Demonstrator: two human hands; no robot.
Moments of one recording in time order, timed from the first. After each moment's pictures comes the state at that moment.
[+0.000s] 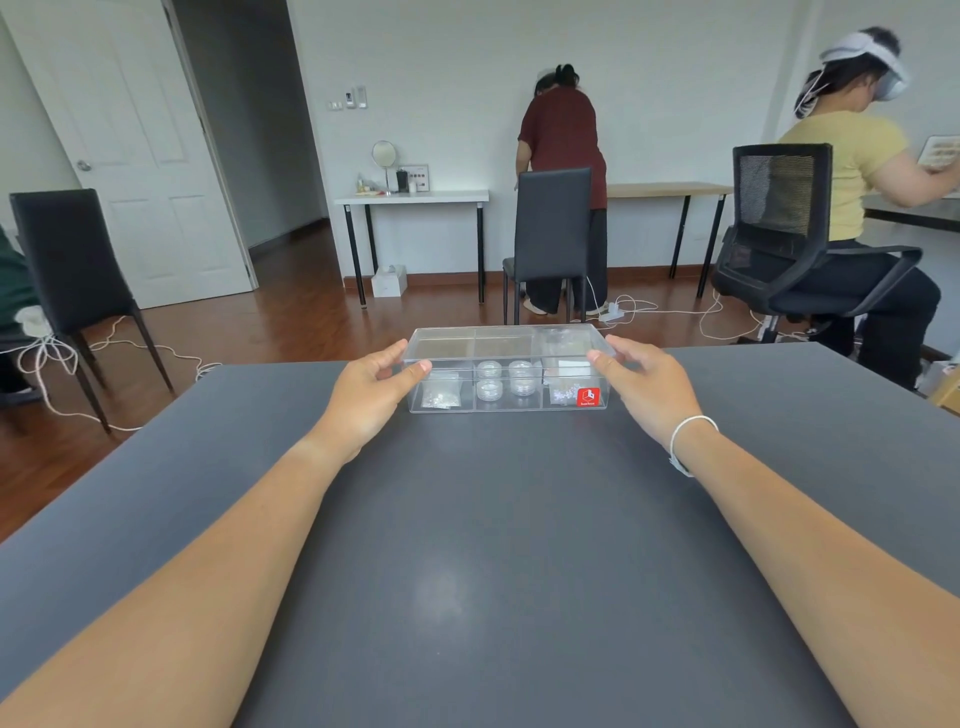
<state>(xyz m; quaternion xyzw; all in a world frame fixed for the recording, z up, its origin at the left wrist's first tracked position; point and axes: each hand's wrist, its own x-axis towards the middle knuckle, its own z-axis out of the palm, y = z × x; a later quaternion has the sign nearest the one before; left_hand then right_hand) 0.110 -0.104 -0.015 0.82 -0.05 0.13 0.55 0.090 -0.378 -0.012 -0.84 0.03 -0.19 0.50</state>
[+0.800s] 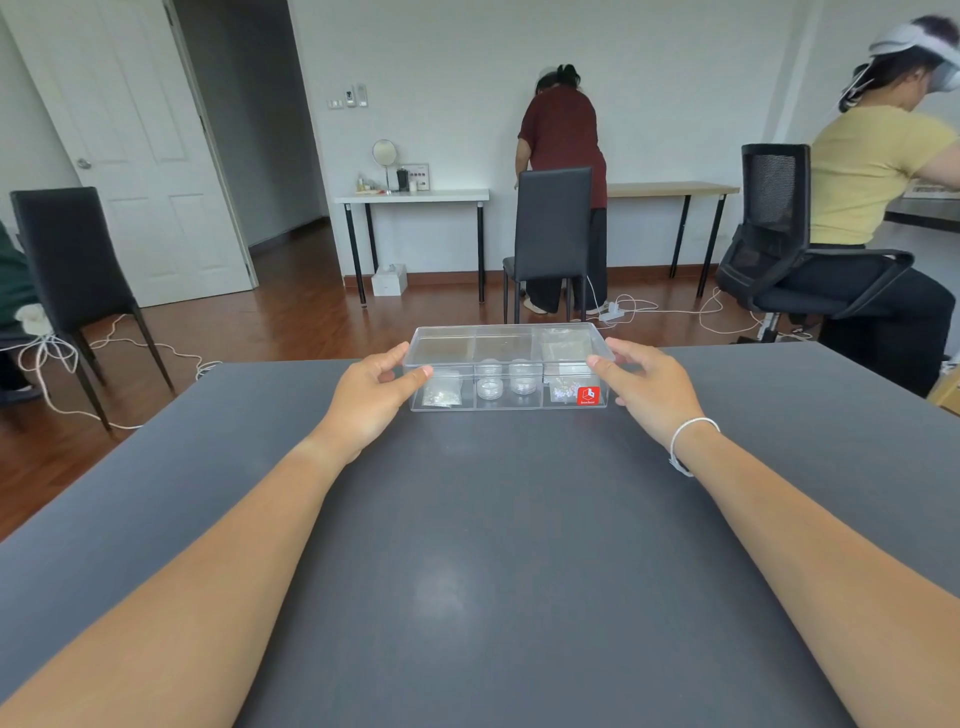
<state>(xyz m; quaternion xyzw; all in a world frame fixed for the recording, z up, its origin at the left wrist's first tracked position) 0.110 -0.104 -0.018 0.83 -0.04 0.12 0.54 0.085 -0.377 -0.010 -0.84 0.03 -0.18 0.52</state>
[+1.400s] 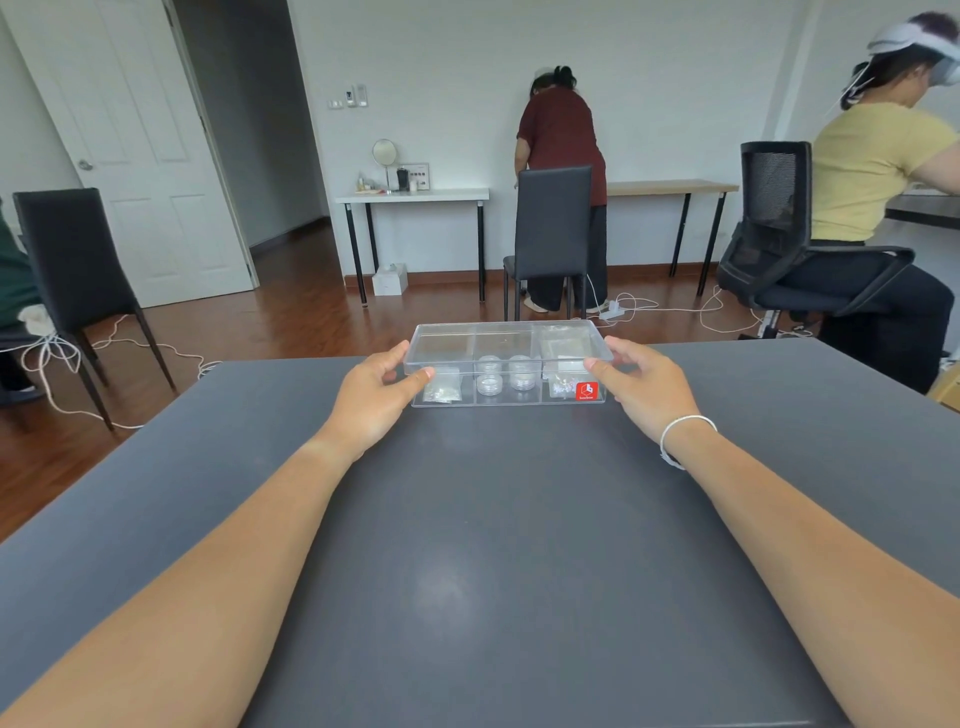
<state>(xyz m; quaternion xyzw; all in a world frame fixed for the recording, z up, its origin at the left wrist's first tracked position) 0.107 -0.105 -0.023 0.84 -0.04 0.14 0.52 0.081 -0.376 -0.013 -0.84 0.03 -0.19 0.50</state>
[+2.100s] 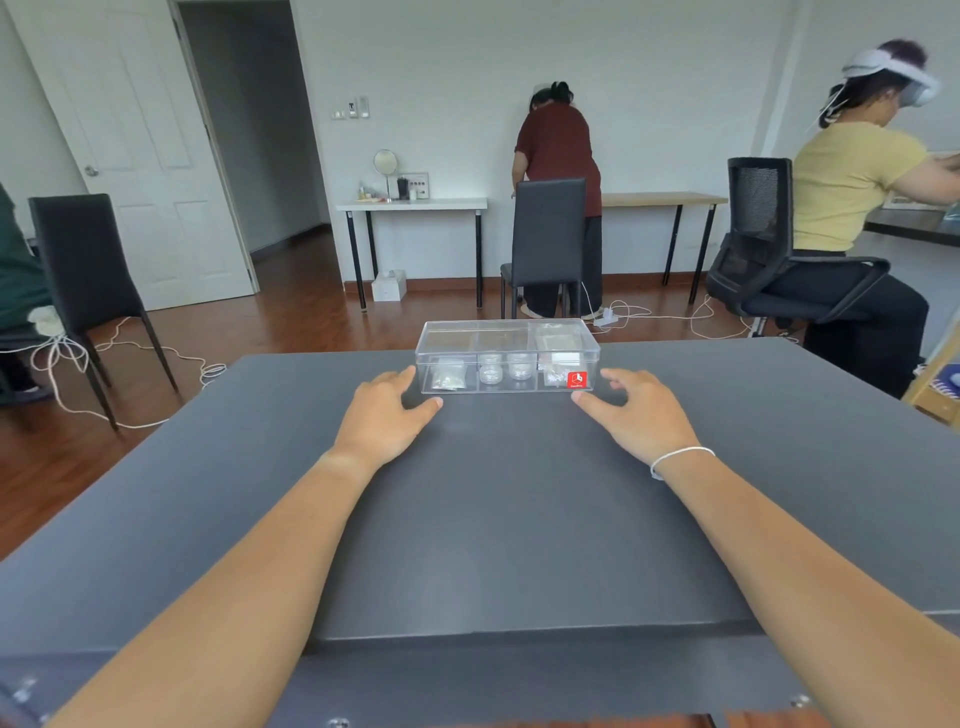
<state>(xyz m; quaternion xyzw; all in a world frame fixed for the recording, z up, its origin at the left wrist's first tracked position) 0.058 -0.105 -0.029 0.93 -0.04 0.14 0.33 0.030 -0.373 -0.021 -0.92 0.04 -0.16 0.36</state>
